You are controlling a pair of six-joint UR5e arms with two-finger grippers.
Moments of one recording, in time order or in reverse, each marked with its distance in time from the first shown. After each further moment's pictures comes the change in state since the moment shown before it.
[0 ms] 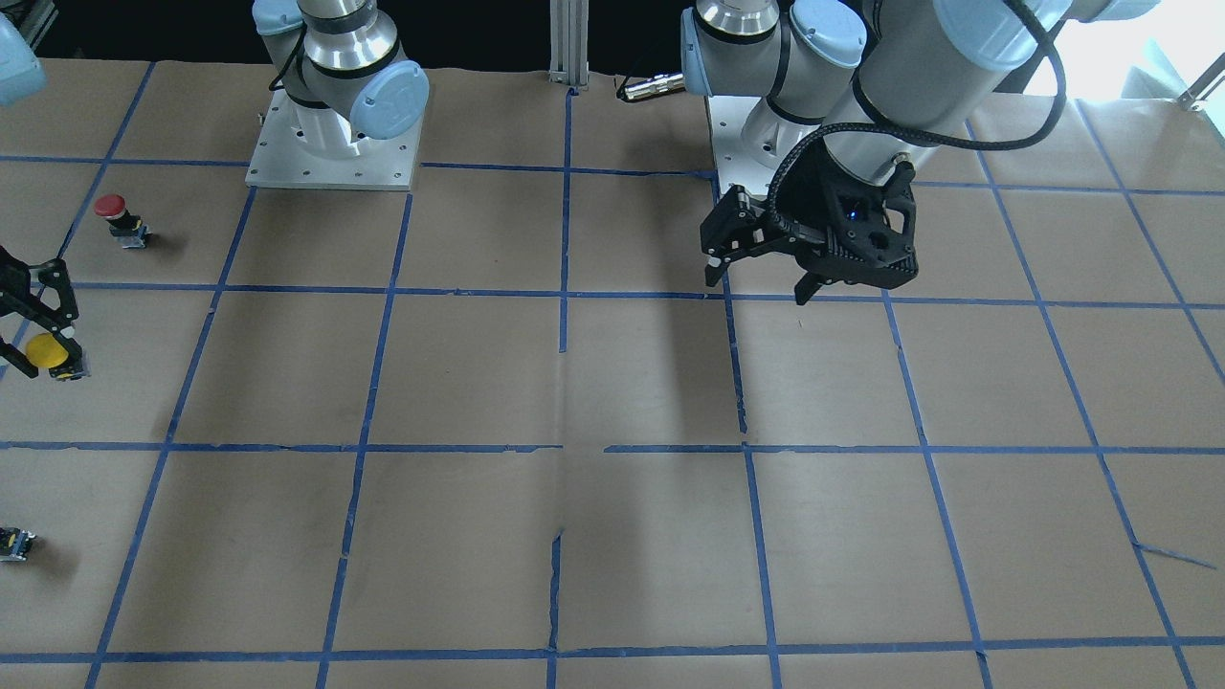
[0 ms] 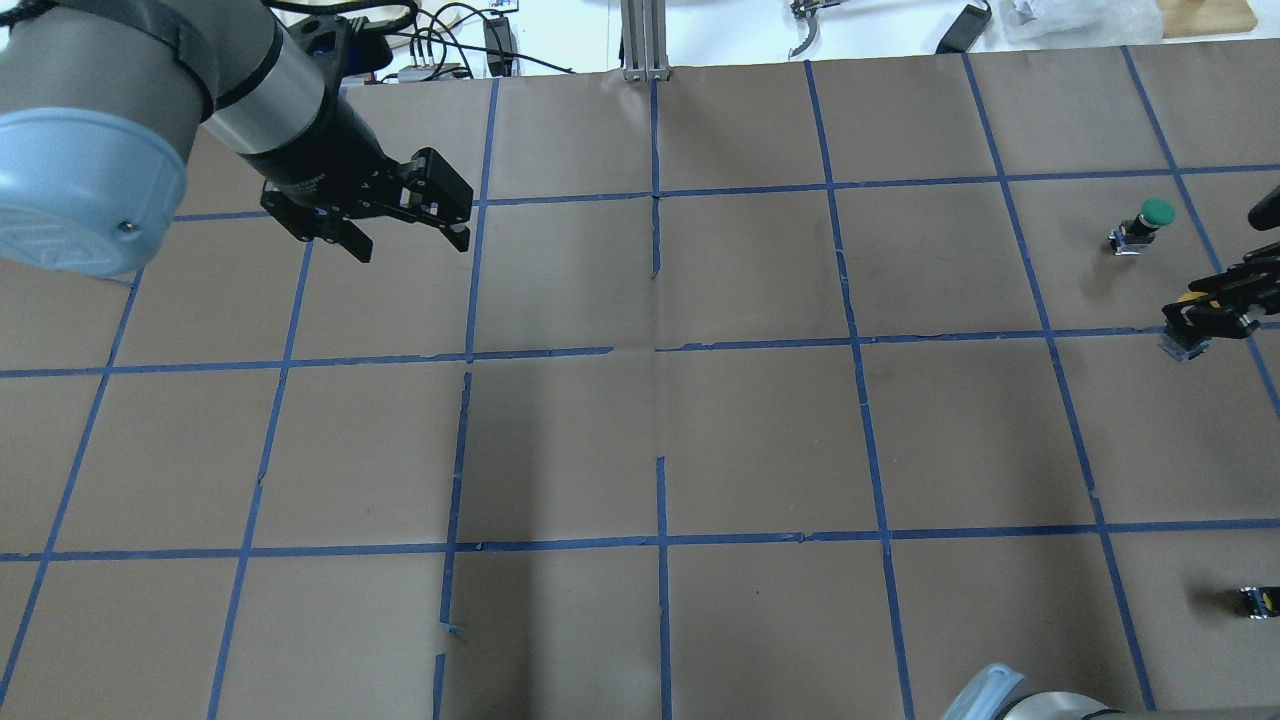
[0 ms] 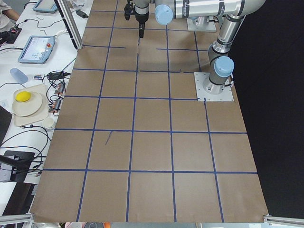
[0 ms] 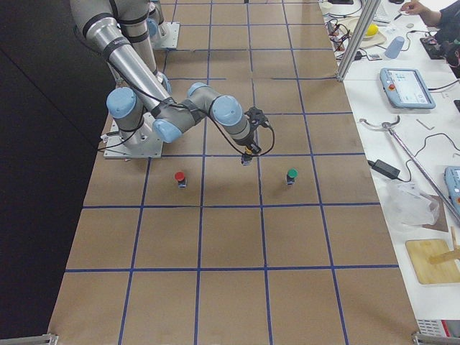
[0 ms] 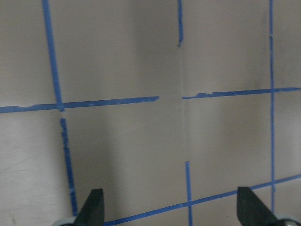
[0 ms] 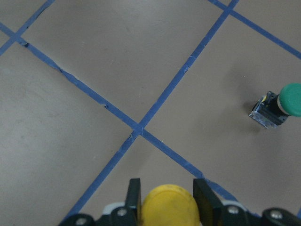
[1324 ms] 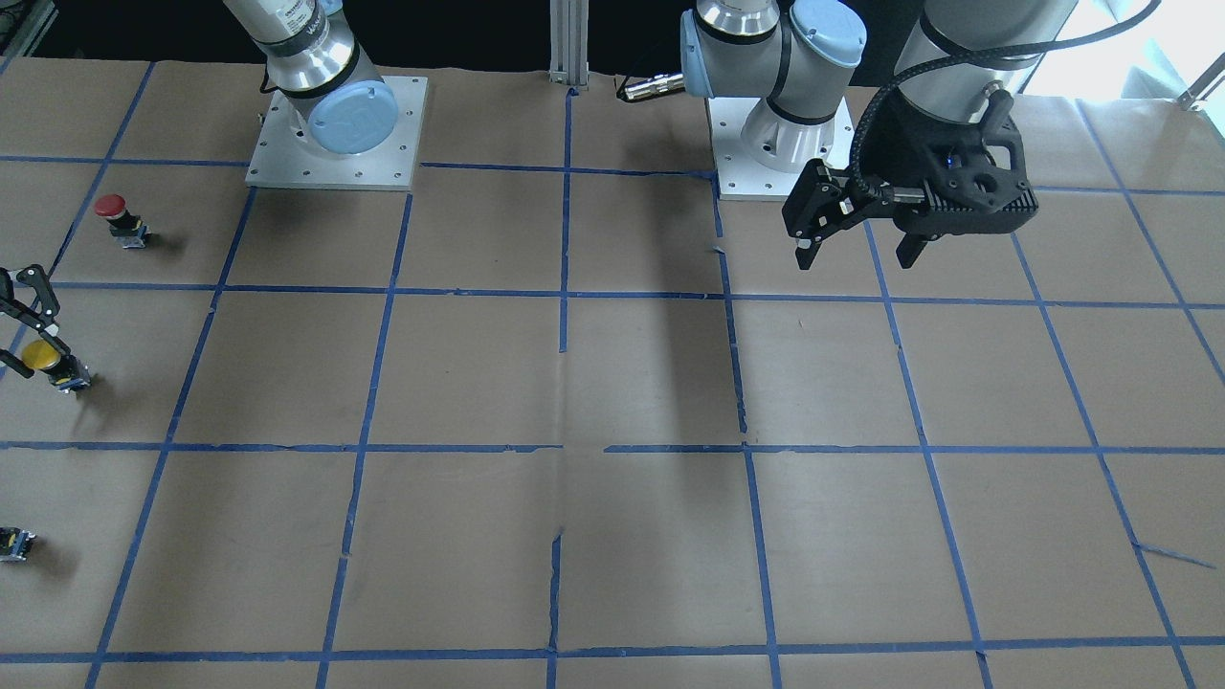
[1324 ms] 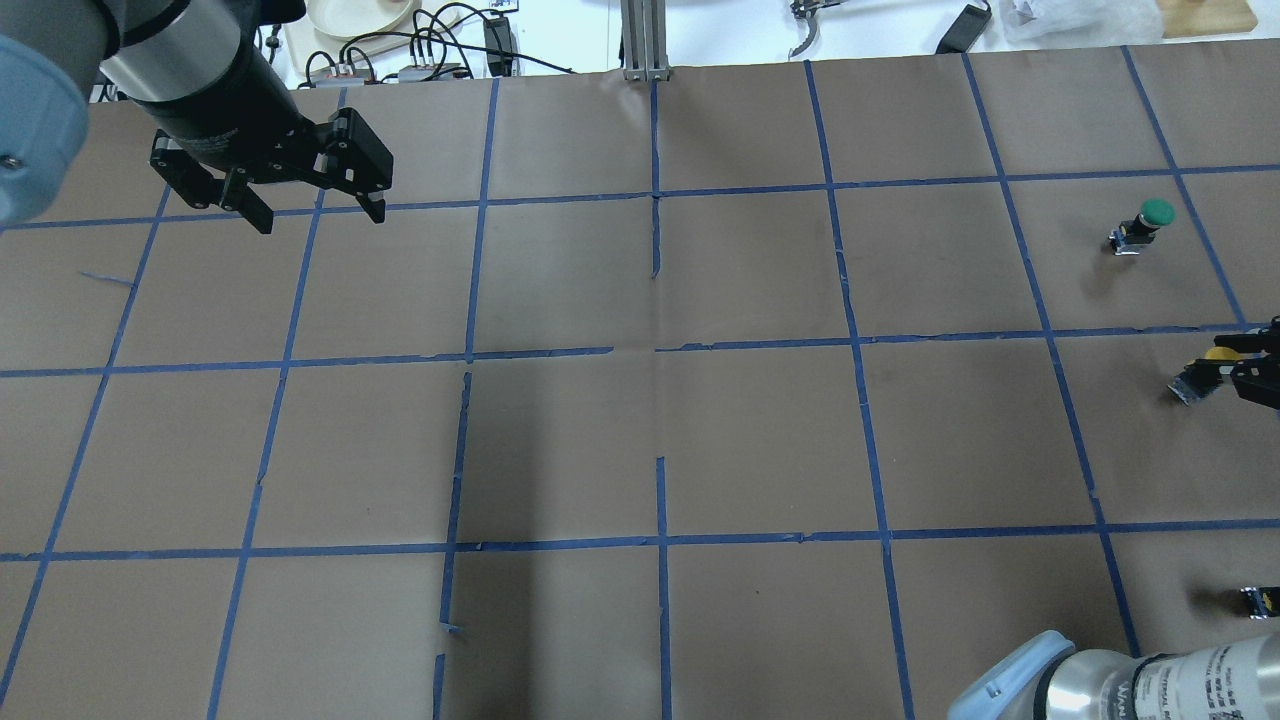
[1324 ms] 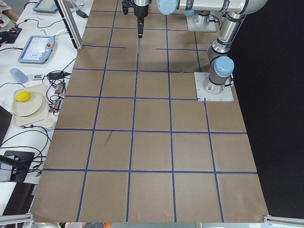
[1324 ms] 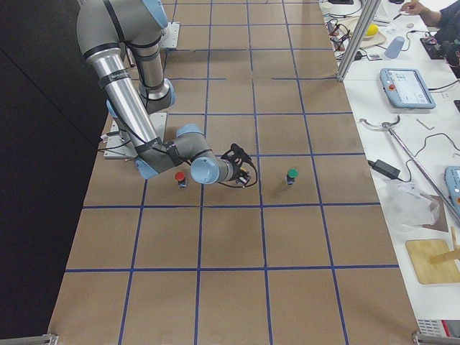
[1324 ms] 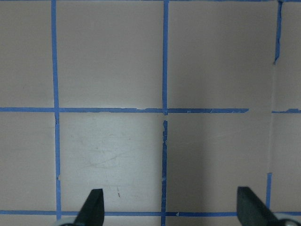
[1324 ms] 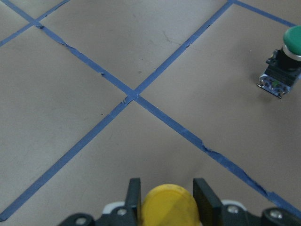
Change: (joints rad) left arm 0.033 0.019 0.081 -0.092 0.093 -0.075; right arm -0.230 0.175 0.015 0.110 0.227 -0.319
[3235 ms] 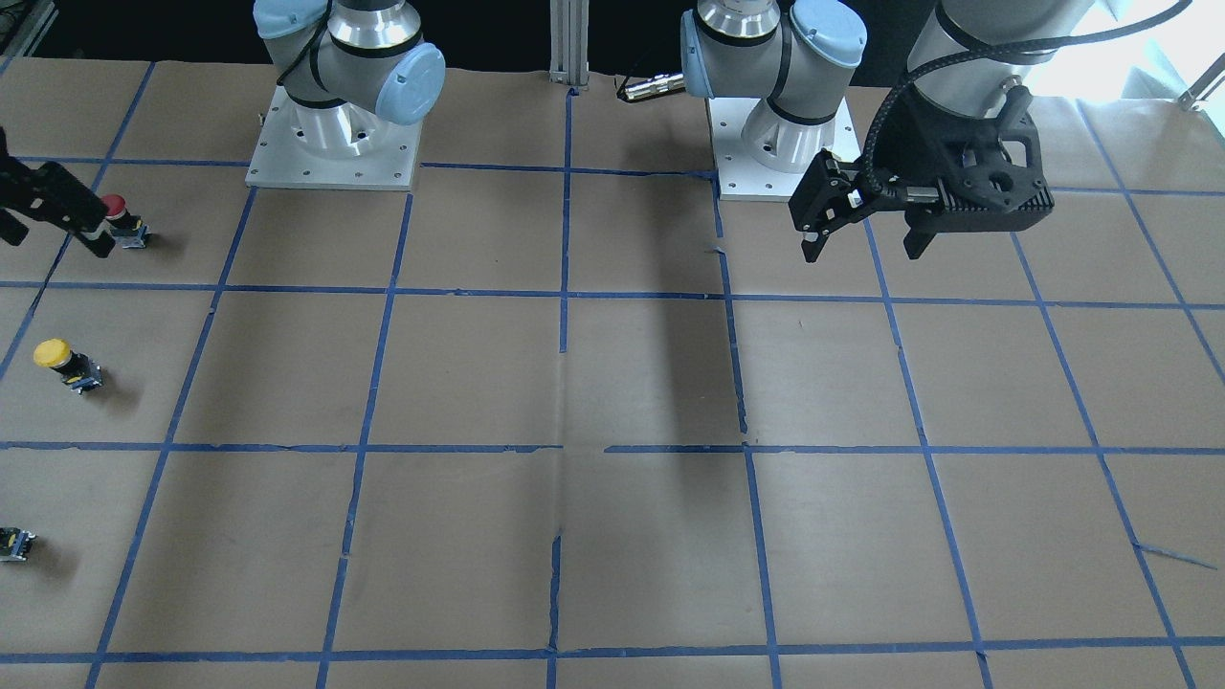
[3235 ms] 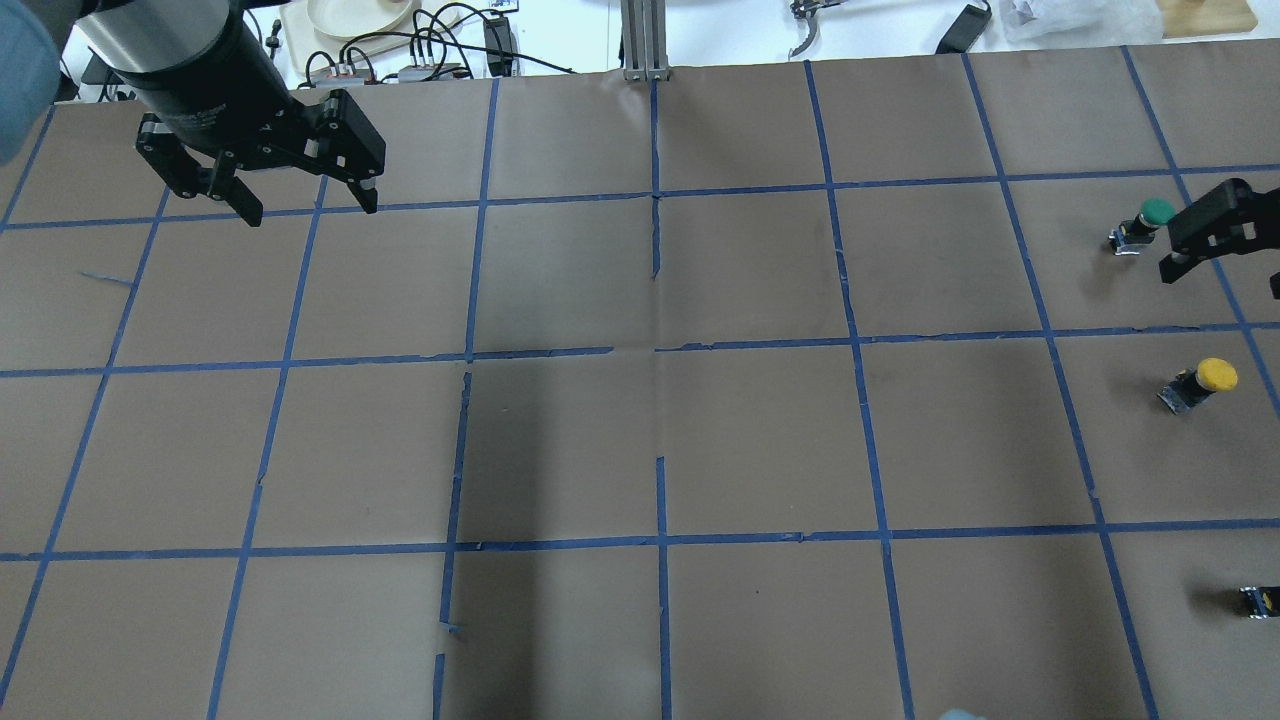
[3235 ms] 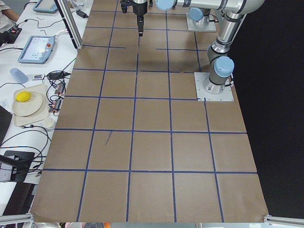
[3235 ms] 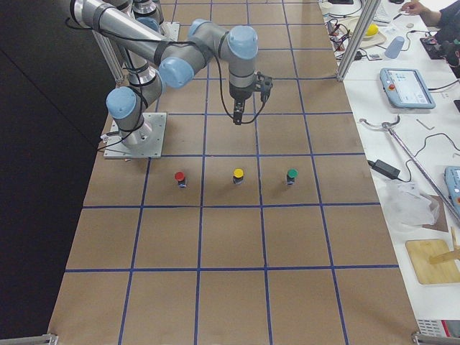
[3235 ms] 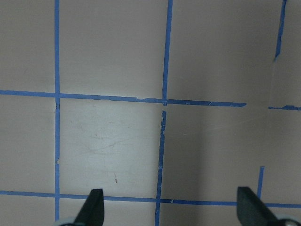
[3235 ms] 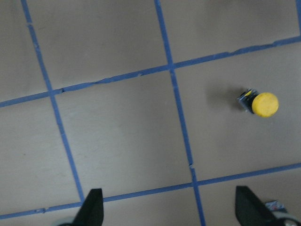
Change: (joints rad) left arm -0.002 -0.019 0.054 -0.074 0.005 -0.008; right arm 0.574 -0.365 -0.305 0.476 -0.597 1.579
